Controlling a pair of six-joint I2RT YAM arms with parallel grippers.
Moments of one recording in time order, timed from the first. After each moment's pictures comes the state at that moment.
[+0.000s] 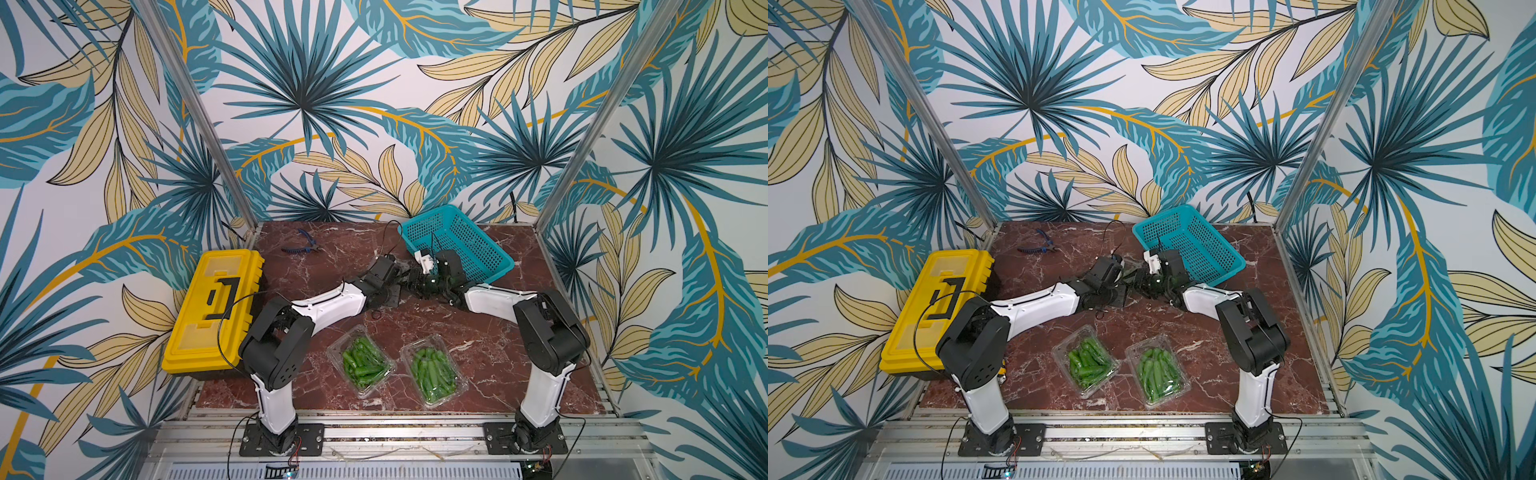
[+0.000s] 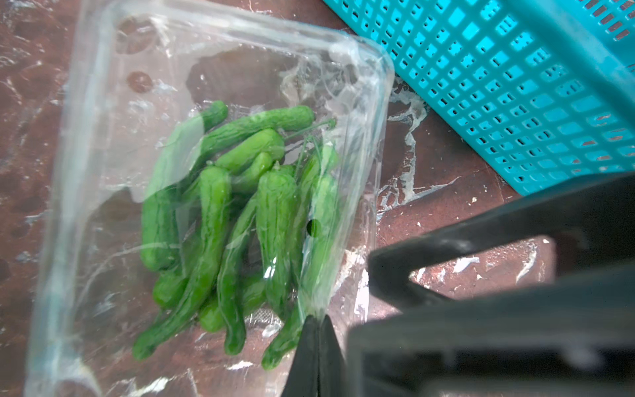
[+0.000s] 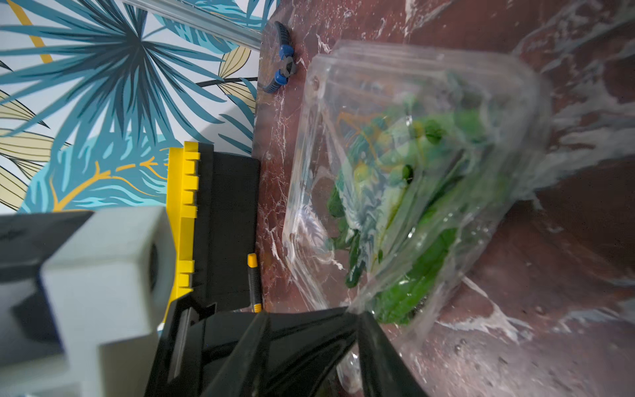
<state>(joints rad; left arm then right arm) -0.63 1.82 1.24 -0.32 -0.07 -0.40 0.44 1.87 1.10 0.23 -0.59 0.87</state>
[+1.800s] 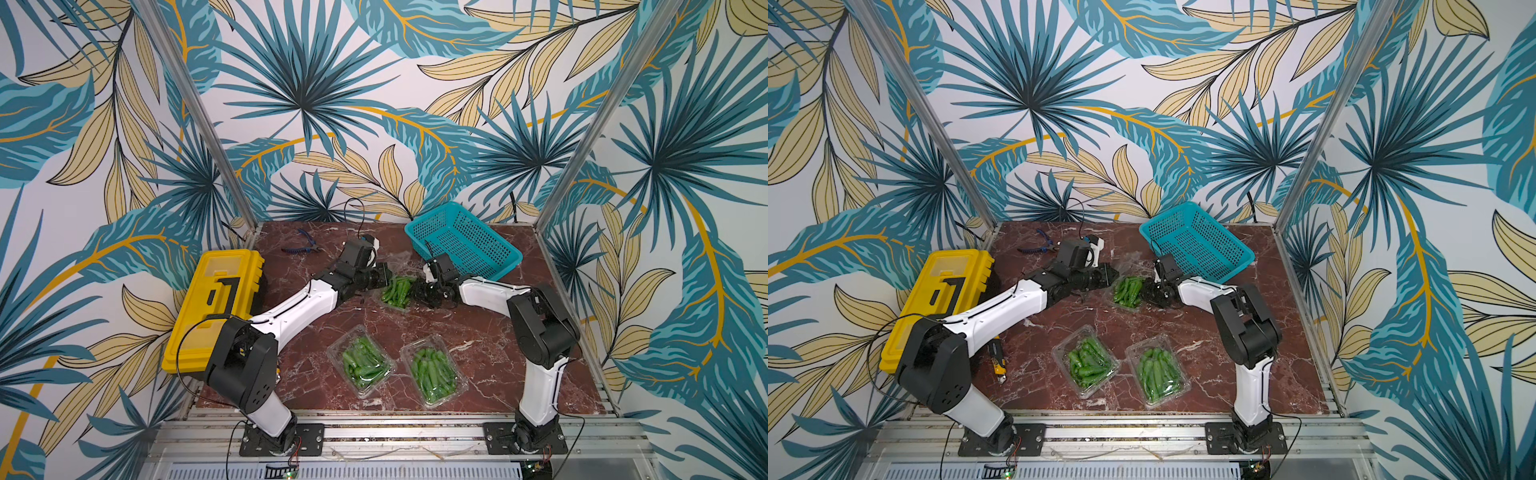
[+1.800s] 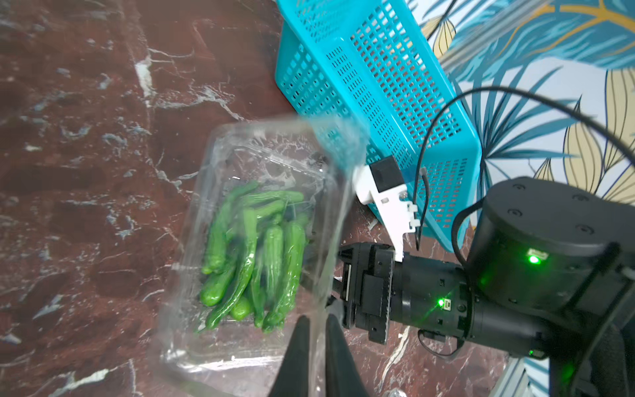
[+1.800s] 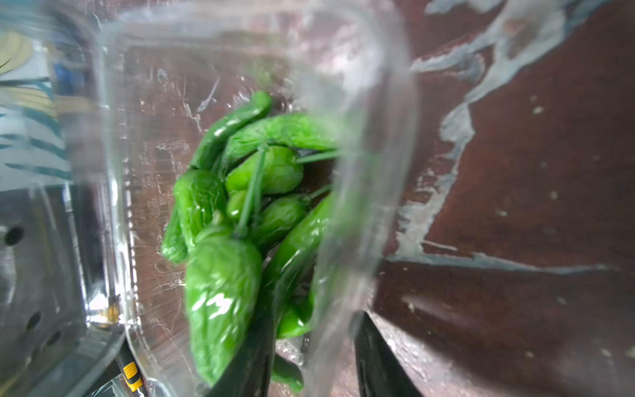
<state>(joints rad) -0.49 1.60 1.19 -0.23 0.23 -0.63 0.44 1.95 1.22 -0.21 -0.29 0.76</state>
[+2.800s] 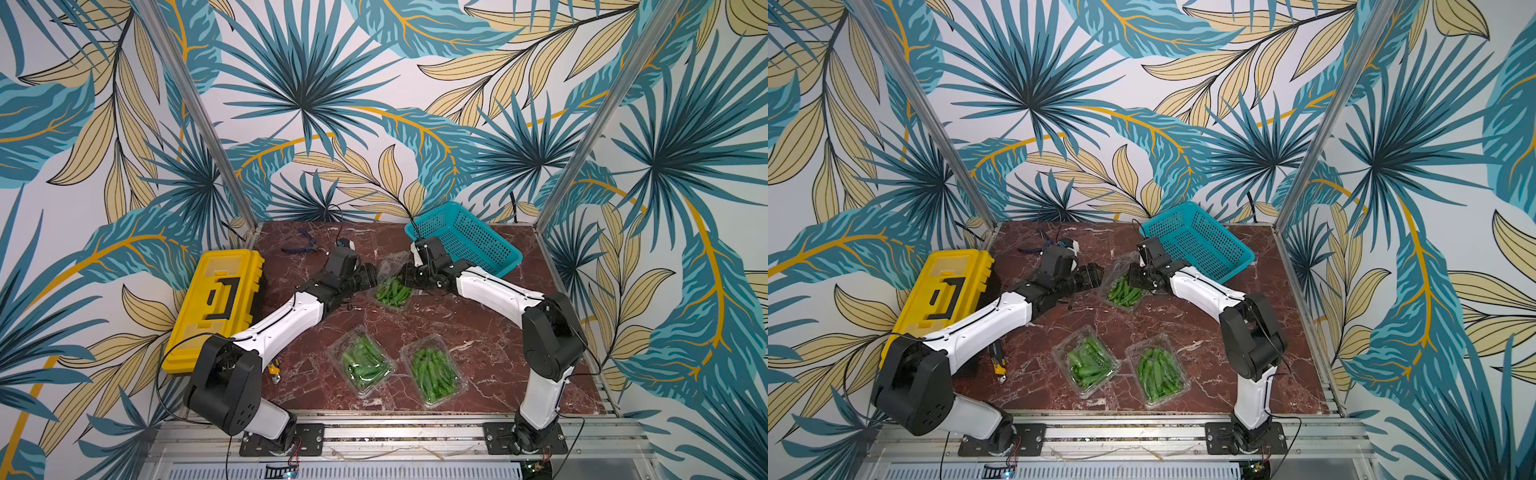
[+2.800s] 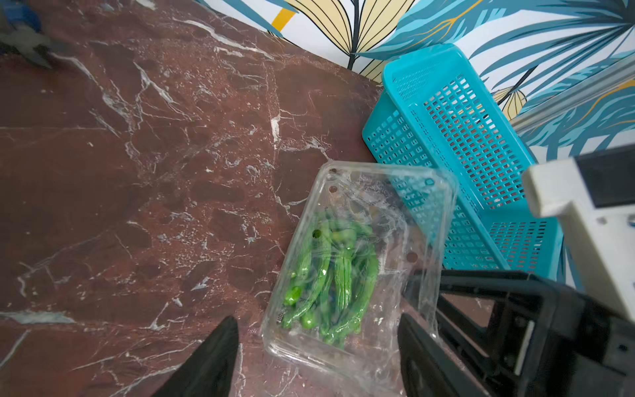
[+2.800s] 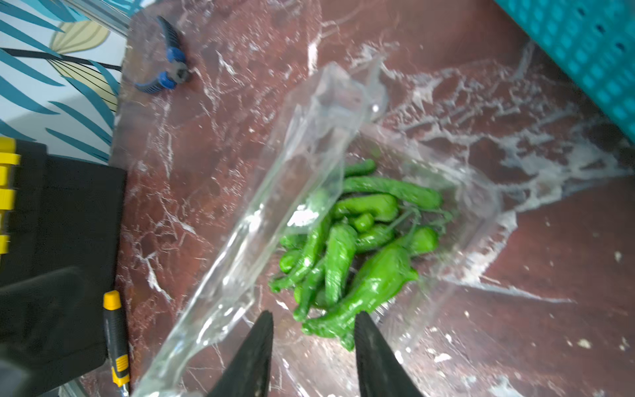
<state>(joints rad) -0.44 1.48 1.03 -0.18 0.00 -0.62 0.55 1.88 1.43 -0.36 -0.13 0.61</state>
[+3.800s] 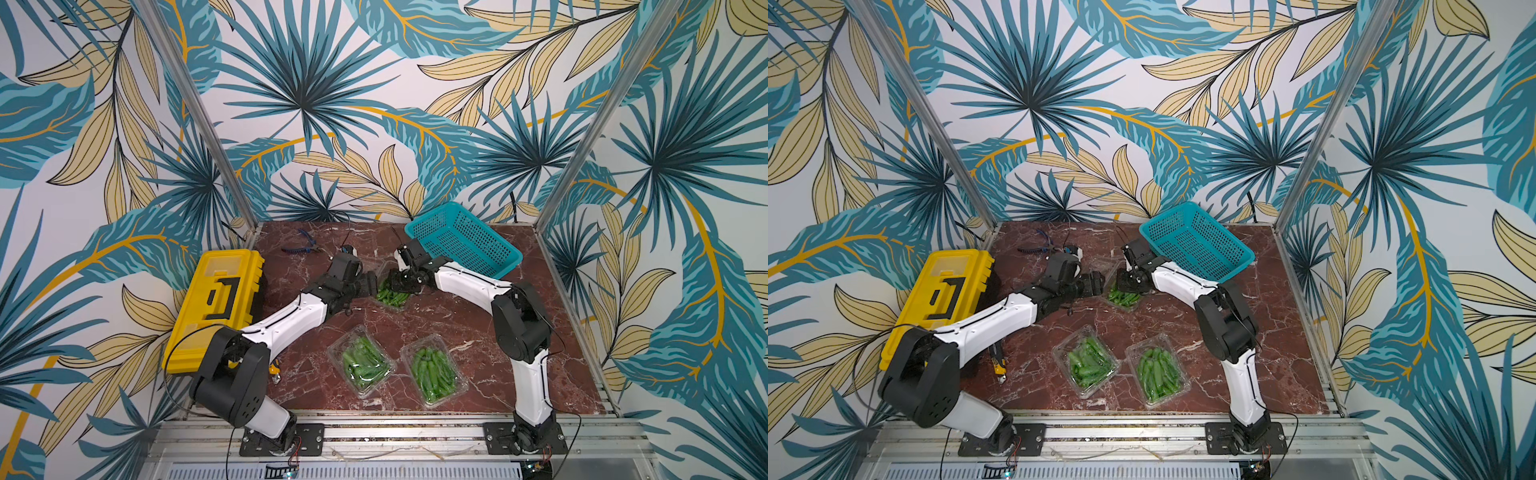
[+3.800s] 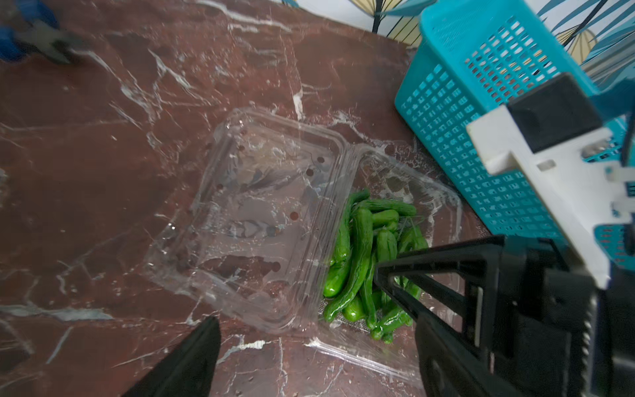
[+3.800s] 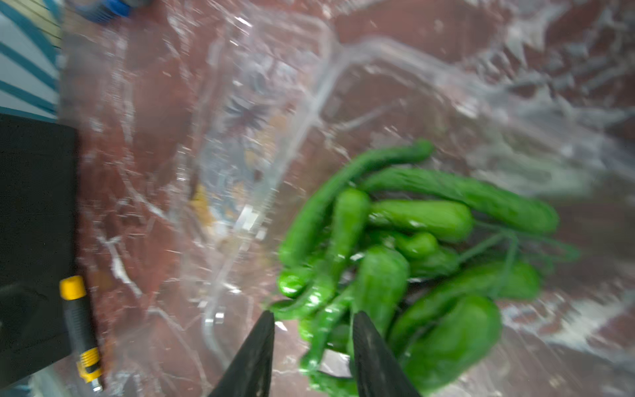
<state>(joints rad) -0.44 1.56 1.01 -0.17 -0.03 -0.53 0.58 2.09 1.60 -0.48 -0.15 0.58</state>
